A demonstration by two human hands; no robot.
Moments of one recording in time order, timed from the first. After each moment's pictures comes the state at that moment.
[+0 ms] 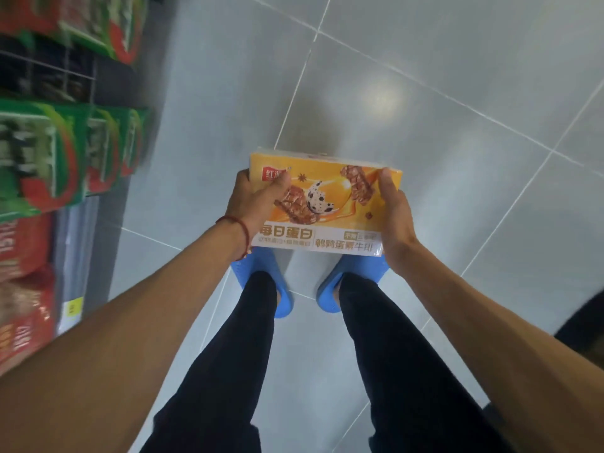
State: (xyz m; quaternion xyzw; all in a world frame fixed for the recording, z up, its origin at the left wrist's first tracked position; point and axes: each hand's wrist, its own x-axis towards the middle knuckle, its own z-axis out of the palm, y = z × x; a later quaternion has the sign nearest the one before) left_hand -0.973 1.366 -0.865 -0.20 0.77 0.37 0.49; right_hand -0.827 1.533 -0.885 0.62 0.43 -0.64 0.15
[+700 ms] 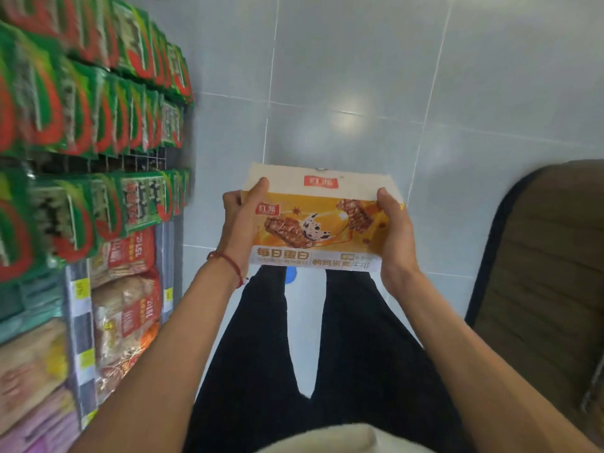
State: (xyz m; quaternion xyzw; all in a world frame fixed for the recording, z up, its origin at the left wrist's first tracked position) left_hand -0.917 1.381 -0.483 -0.16 0.73 0.46 0.49; right_hand -0.739 1.504 -0.493 0.63 0.34 -0.70 -0.07
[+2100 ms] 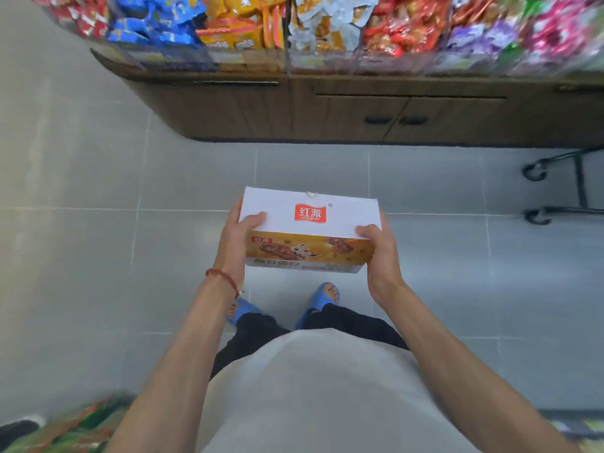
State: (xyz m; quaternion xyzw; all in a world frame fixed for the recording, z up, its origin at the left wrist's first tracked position) left_hand -0.497 1.184 -0.287 0.51 0.47 0.06 0.71; right_hand -0.385 0.991 -0.300 0.67 -0.10 -0.36 -0.64
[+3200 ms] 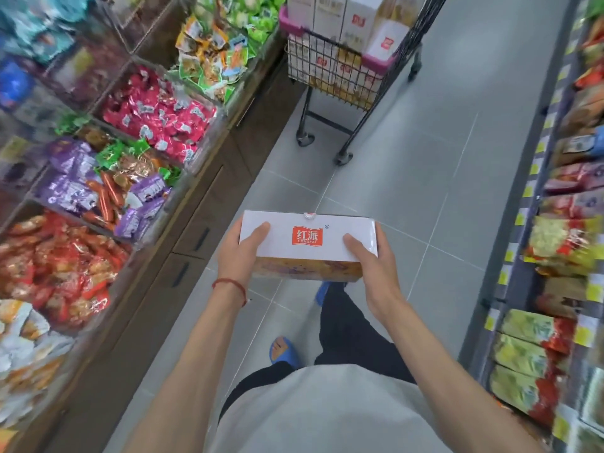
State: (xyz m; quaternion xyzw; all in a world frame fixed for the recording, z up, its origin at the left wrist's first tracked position) left_hand 0.037 0.888 -0.303 0.75 0.15 -0.29 0.57; right_hand -0.094 0.711 -0.303 0.54 -0.44 0.06 -0.71
